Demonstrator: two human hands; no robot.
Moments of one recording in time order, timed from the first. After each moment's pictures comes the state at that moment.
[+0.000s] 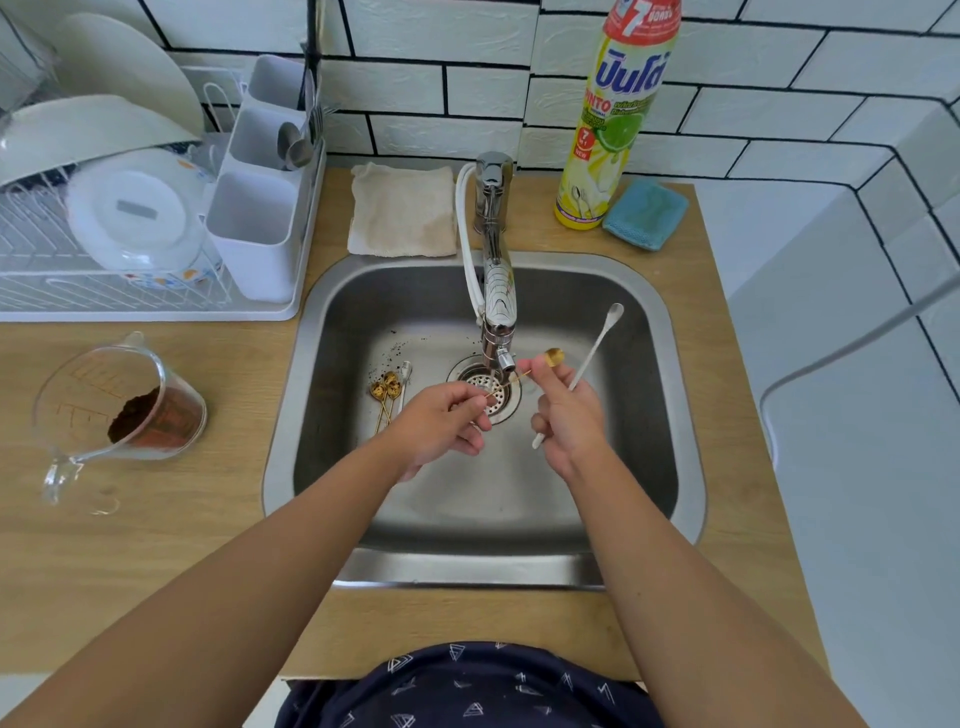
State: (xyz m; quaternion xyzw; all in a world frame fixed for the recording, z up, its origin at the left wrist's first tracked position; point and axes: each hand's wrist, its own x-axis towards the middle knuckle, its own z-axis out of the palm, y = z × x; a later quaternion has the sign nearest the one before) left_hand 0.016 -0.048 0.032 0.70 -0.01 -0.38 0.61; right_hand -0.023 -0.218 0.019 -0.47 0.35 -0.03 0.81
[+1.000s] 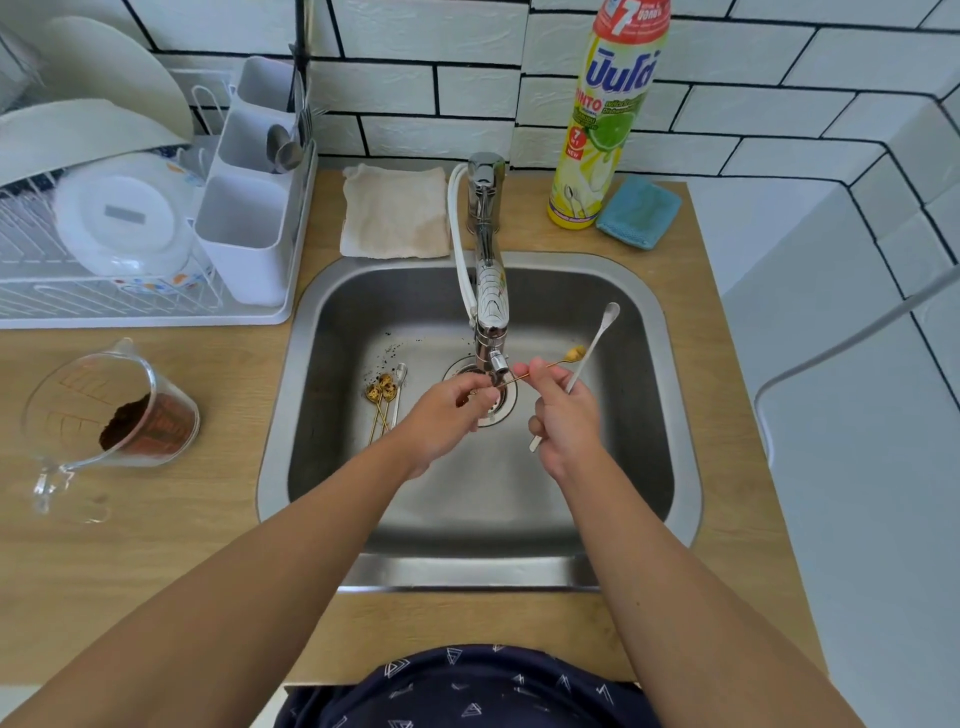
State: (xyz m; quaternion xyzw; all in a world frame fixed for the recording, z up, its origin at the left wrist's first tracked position) left_hand 0.020 -0.064 0.023 0.74 -0.04 -0.32 0.59; right_hand -0.025 -0.213 0.023 -0.48 0.37 -0.05 0.80
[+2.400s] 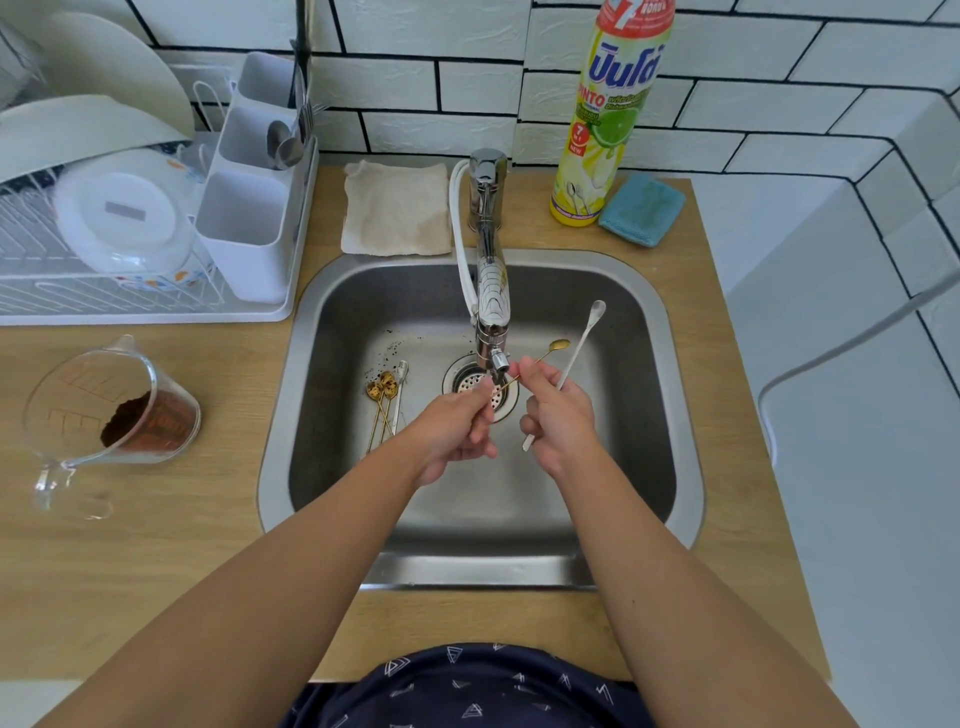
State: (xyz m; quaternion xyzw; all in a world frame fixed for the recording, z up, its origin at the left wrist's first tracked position) left_hand 0.015 -0.070 0.024 0.66 0.11 -0.43 0.61; right_hand -0.022 -0.211 0.020 -0.46 0.36 -0.01 0.81
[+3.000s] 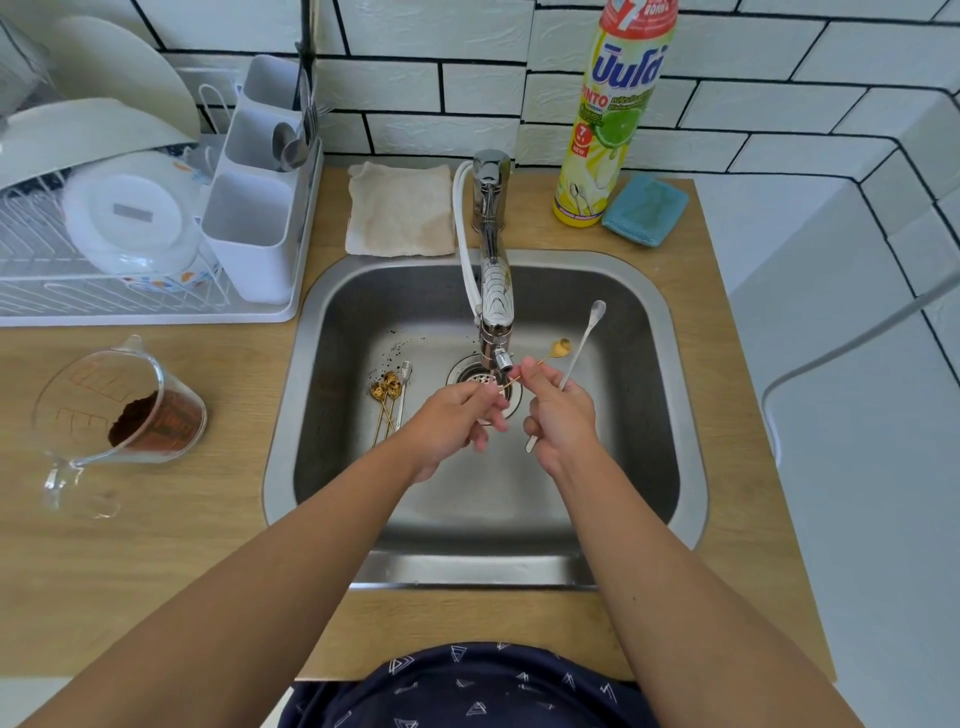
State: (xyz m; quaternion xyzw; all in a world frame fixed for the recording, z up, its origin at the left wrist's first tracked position) left_hand 0.015 -0.062 0.028 0.71 -0.01 -0.39 0.59; right_hand -0.021 -0.207 0.020 -0.47 0.39 -0.01 0.79
